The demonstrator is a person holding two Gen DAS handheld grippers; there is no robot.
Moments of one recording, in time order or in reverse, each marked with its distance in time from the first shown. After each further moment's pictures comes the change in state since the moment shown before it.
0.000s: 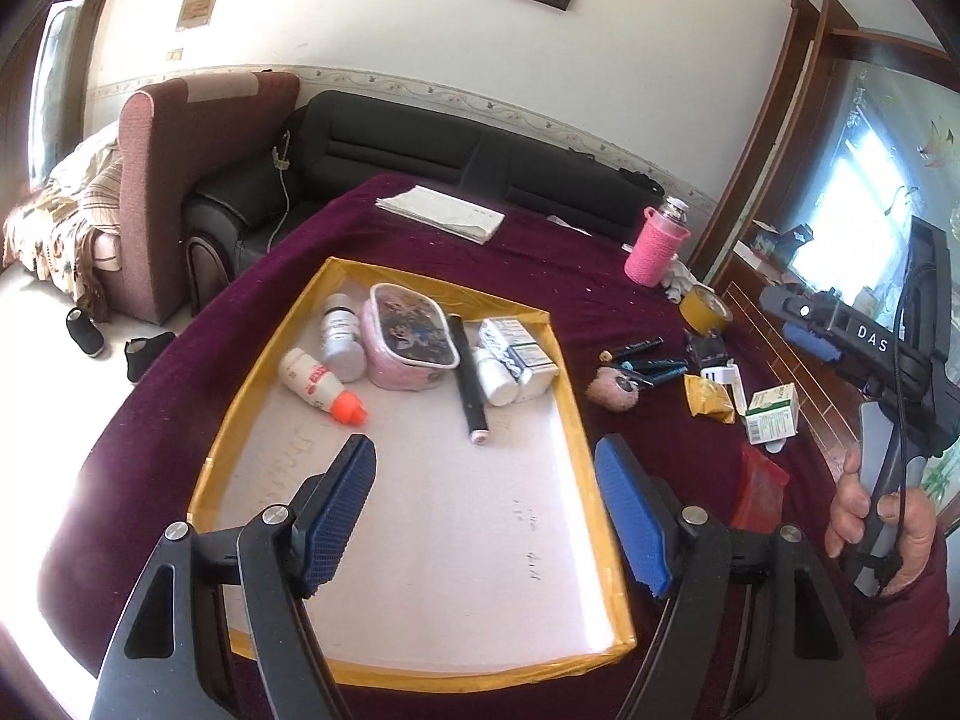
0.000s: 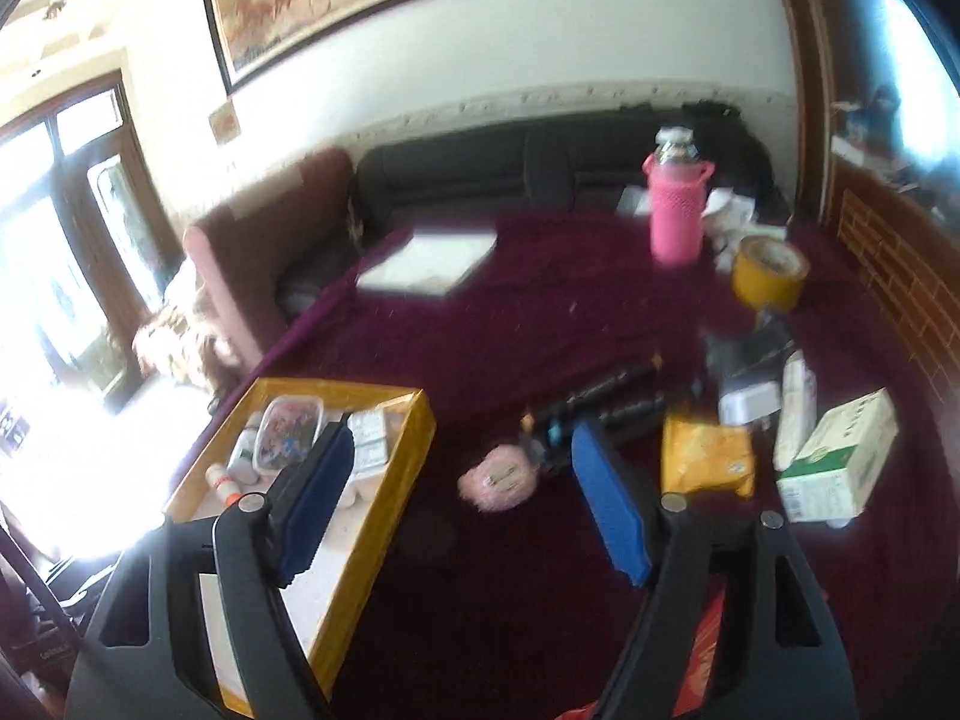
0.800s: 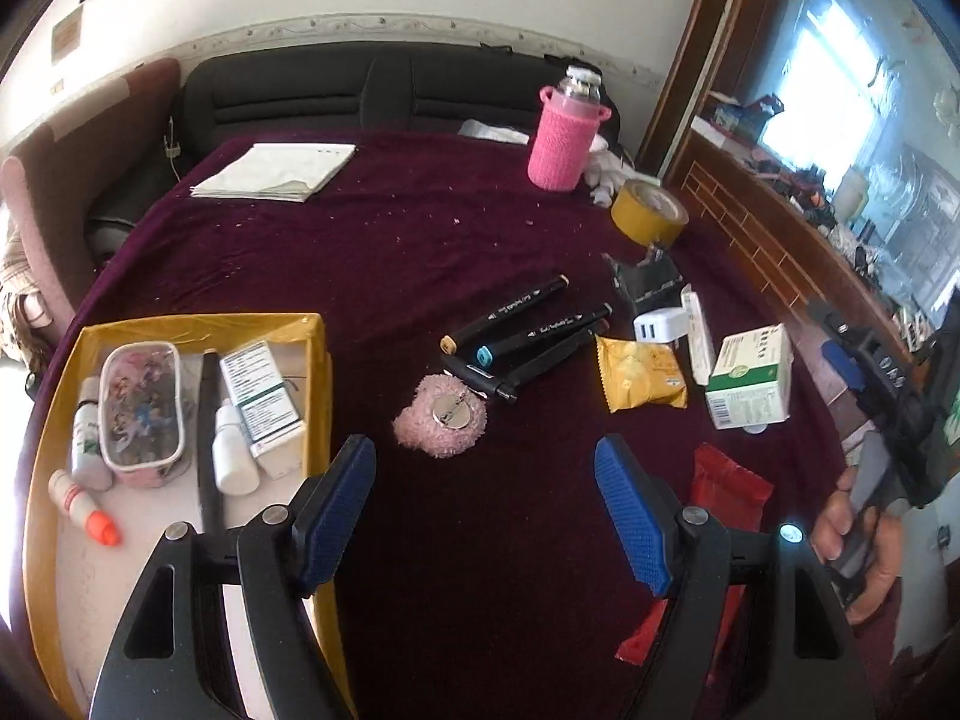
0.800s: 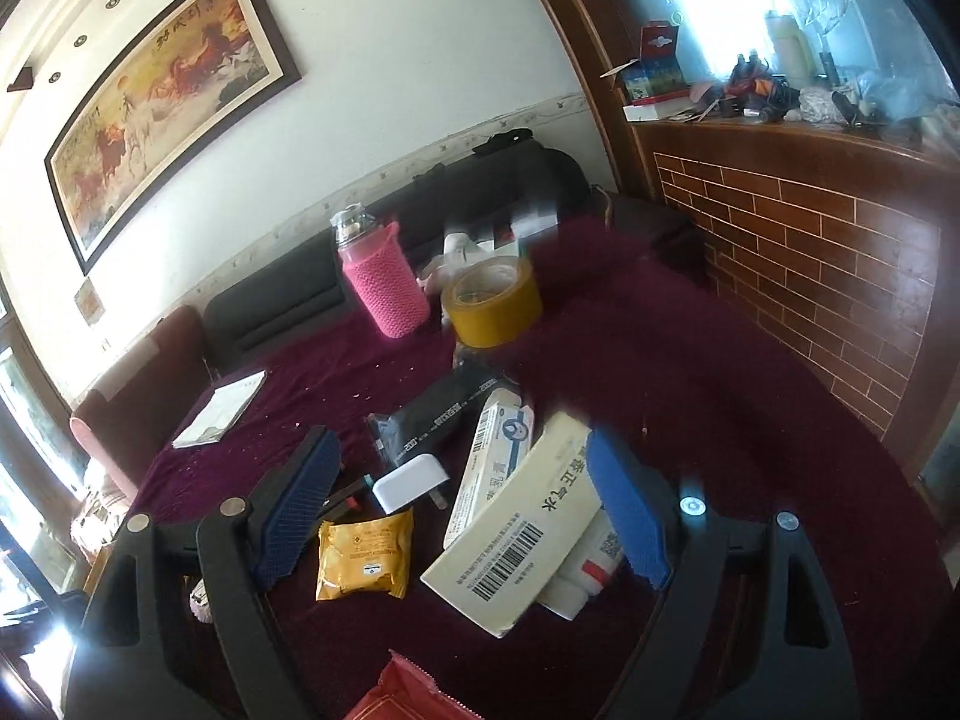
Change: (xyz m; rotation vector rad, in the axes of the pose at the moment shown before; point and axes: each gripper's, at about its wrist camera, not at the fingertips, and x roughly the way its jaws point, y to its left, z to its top) left arm 0.152 -0.165 0.054 0.211 0.252 -0.003; right arm -0.006 -0.228 -0.019 0.369 -0.186 -0.226
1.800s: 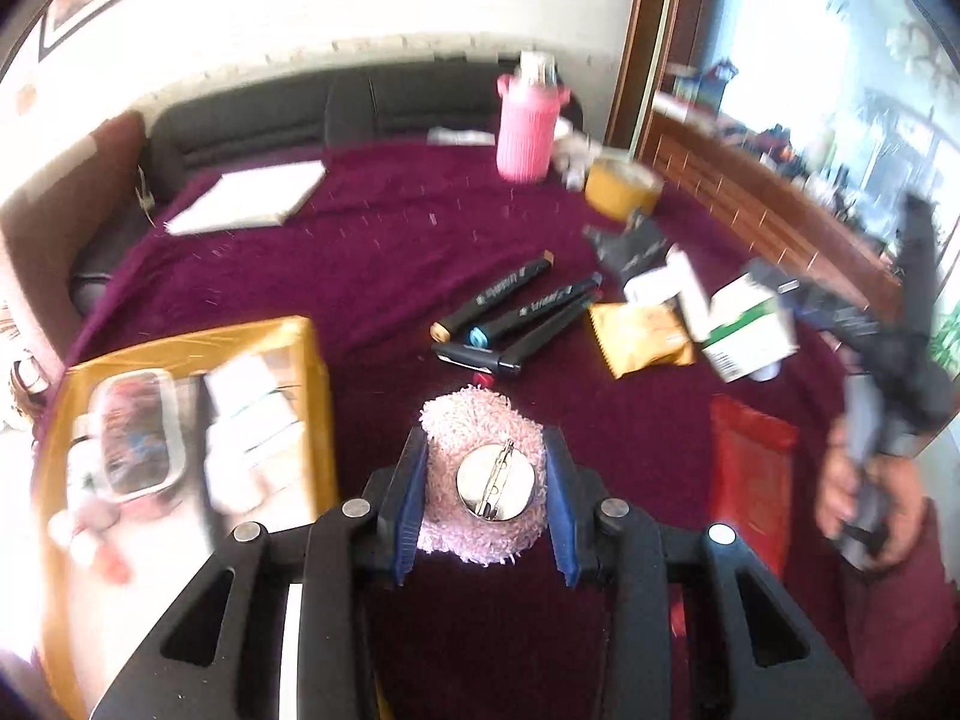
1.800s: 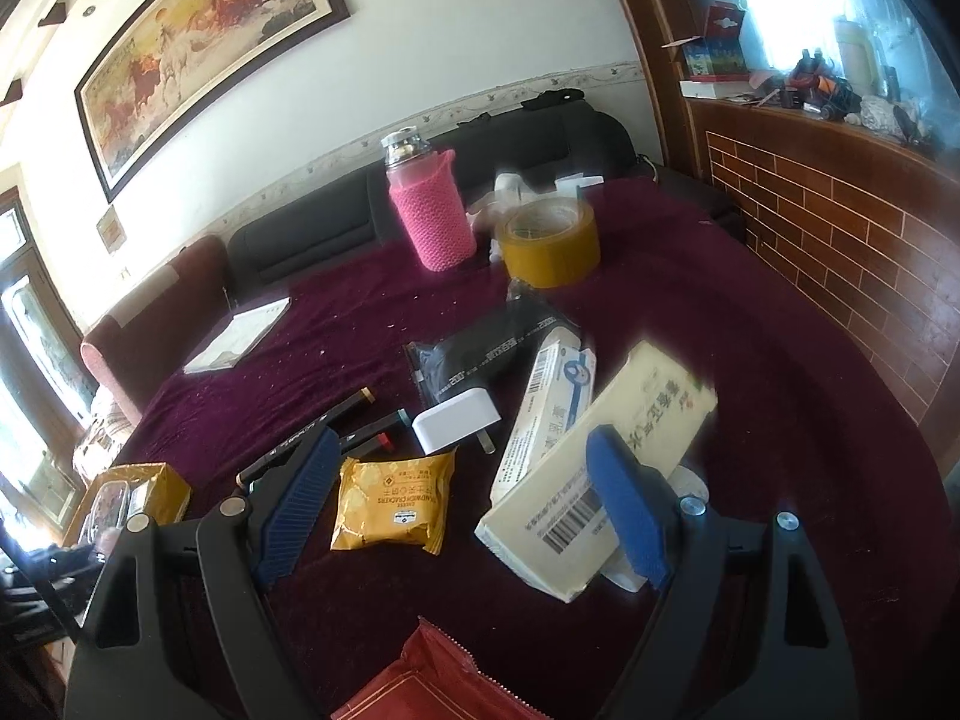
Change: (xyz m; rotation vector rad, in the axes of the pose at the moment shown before) left arm -0.020 0.004 -0.033 0.121 -0.077 -0.024; right arm 0.027 0.030 -0.029 -0.138 0.123 0.050
